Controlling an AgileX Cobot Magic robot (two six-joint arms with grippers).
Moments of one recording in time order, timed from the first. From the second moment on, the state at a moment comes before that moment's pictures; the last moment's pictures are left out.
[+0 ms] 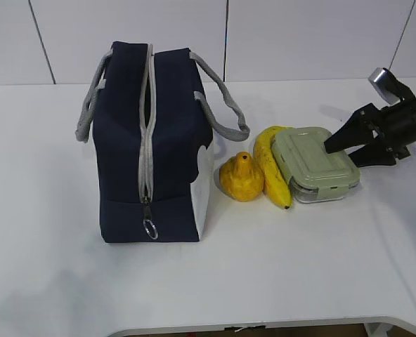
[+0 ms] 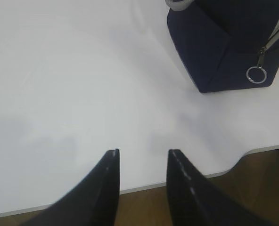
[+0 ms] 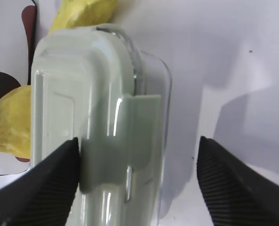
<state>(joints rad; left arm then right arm) -0.03 0.01 -0.50 -0.18 1.10 0.08 -0.27 2.27 -1.66 0.92 1.22 -0.84</state>
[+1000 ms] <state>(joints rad) -0.03 0.01 -0.50 -0.18 1.10 0.08 -0.25 2.26 -1.66 0.92 1.20 -0.81</state>
